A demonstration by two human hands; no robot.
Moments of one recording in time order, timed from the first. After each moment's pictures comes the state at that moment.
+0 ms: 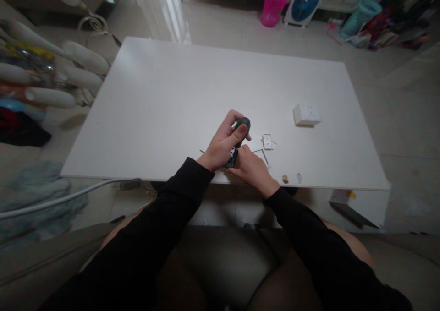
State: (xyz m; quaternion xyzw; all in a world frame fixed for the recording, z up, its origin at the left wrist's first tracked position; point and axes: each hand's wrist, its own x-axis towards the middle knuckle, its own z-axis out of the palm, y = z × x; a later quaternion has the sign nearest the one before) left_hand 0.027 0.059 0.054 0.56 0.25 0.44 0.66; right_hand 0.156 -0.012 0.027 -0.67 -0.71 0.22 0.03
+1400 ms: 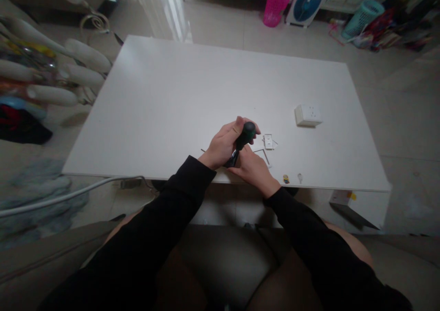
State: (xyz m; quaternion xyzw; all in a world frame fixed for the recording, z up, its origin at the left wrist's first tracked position) left_hand 0.036 0.054 0.075 0.51 0.27 0.41 0.71; right_hand 0.158 -0.012 0.027 -0.66 -0.71 0.23 0.05
